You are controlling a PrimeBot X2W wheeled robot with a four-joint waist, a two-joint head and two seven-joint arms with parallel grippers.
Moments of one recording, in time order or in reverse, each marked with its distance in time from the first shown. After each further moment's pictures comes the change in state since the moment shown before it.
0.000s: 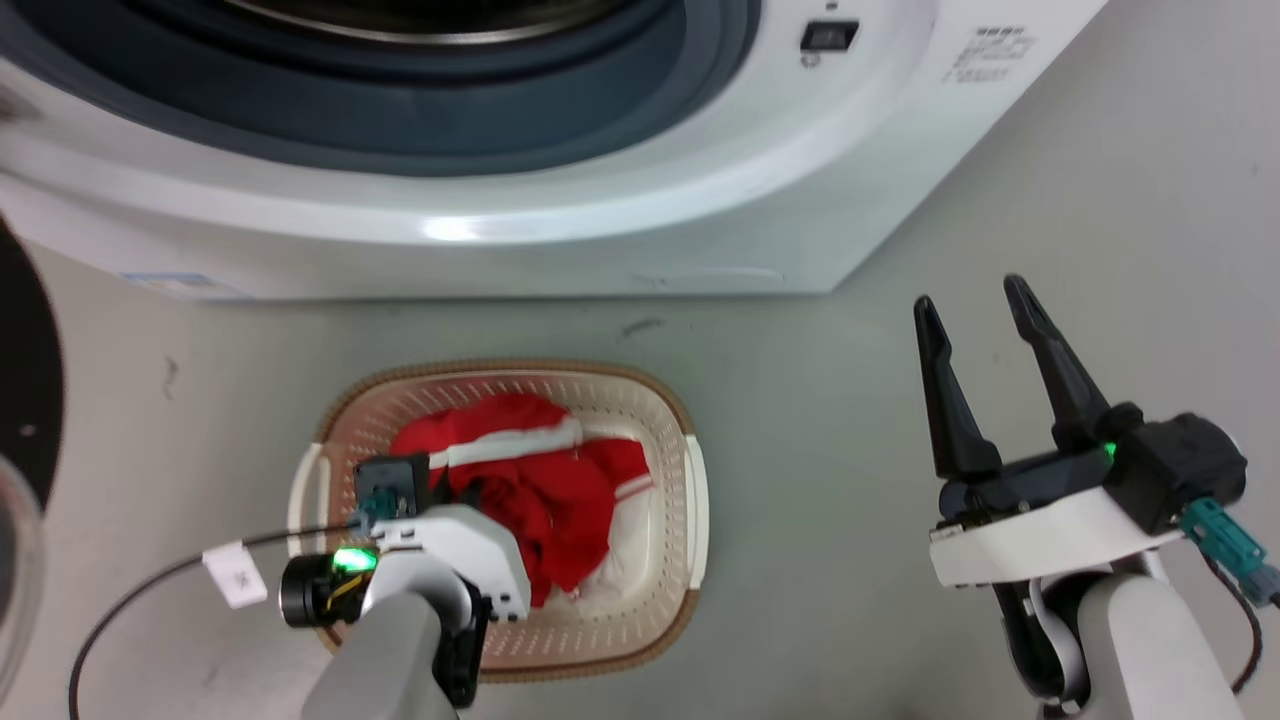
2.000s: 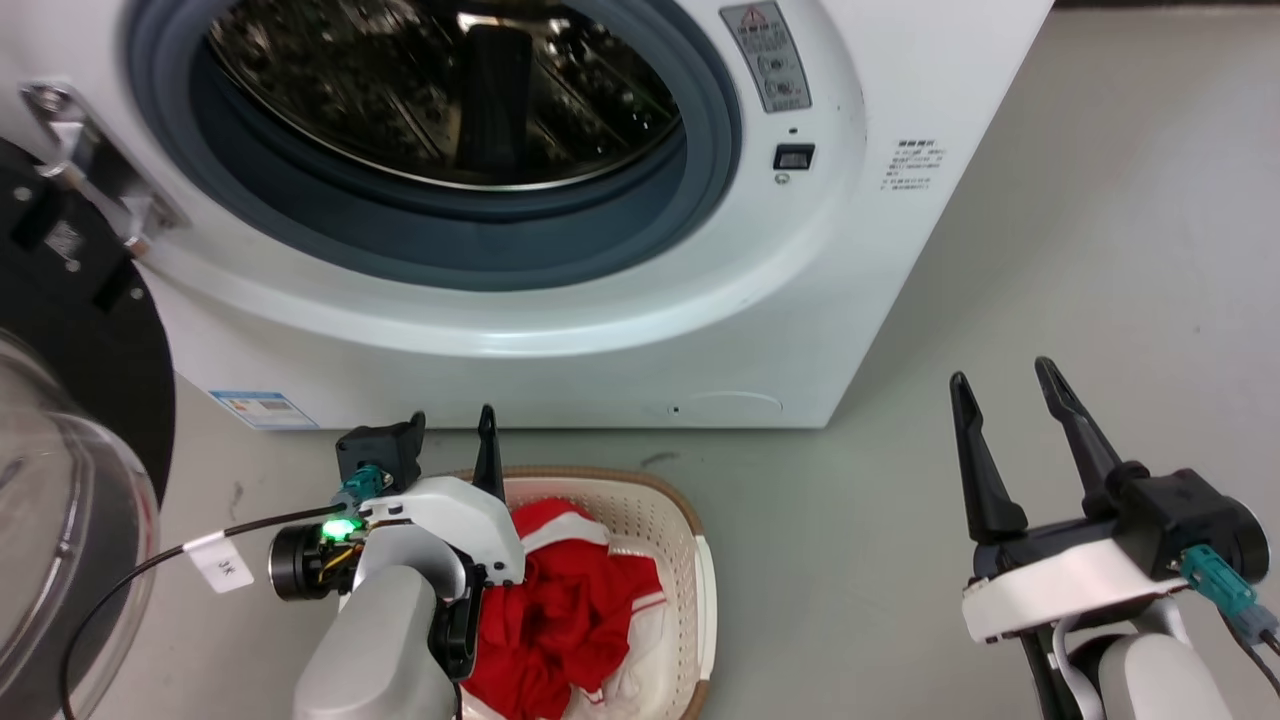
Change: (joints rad) left arm -0.089 -0.002 0.025 0.090 -0.004 -0.001 -0.053; right arm 0.075 0.000 -0.076 0.075 -0.056 0.000 -0.001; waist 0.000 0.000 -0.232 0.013
